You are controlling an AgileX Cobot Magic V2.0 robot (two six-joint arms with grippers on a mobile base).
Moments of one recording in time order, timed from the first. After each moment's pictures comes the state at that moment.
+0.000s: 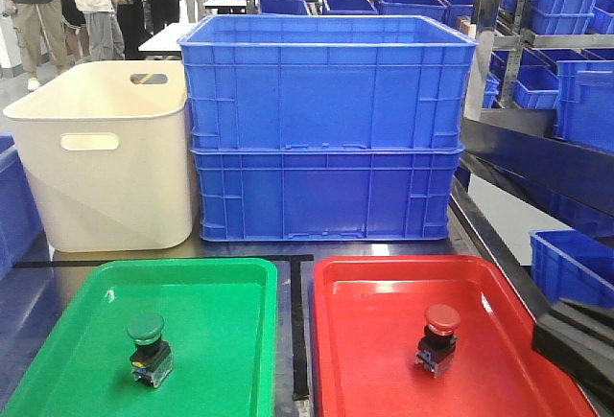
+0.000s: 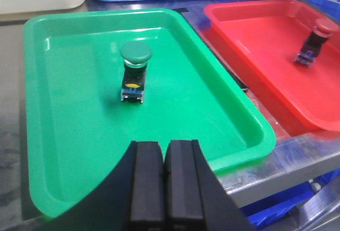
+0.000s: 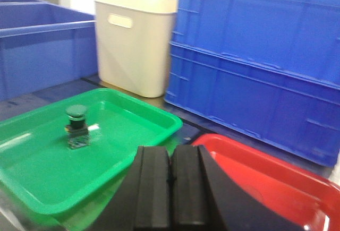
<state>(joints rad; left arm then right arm) -0.30 0.57 -0.56 -0.26 0.52 0.10 0.04 0.67 -0.63 -1.77 -0.57 1.71</state>
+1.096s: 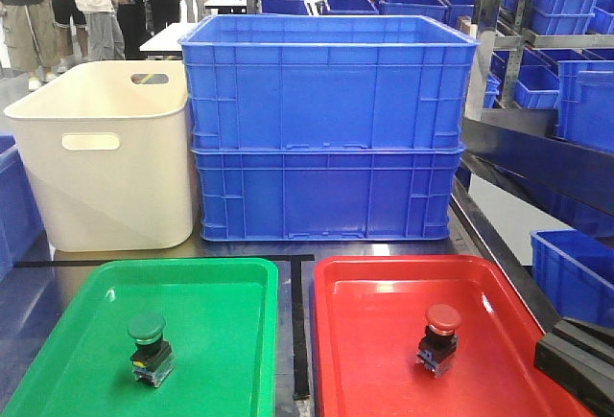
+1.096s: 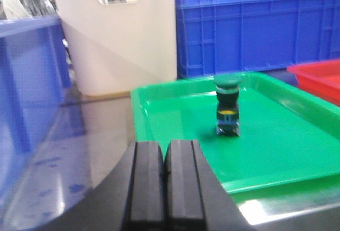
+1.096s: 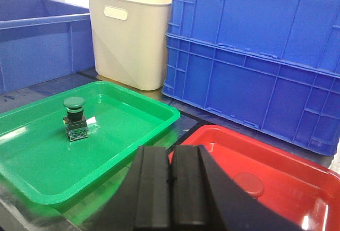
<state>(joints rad) -0.14 0.02 0.02 -0.12 0.01 0.18 0.04 0.65 -0.60 -1.77 -0.57 1.71</state>
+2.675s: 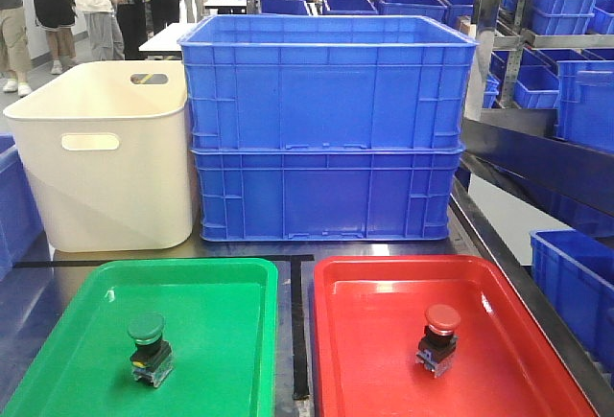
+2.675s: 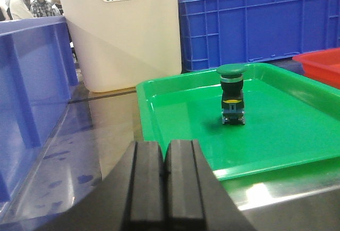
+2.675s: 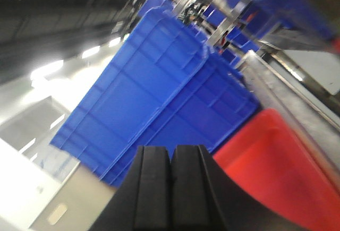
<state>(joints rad) -0.13 -0.01 0.03 -0.11 0.06 0.19 0.01 0.31 -0.28 0.20 -0.04 0.74</state>
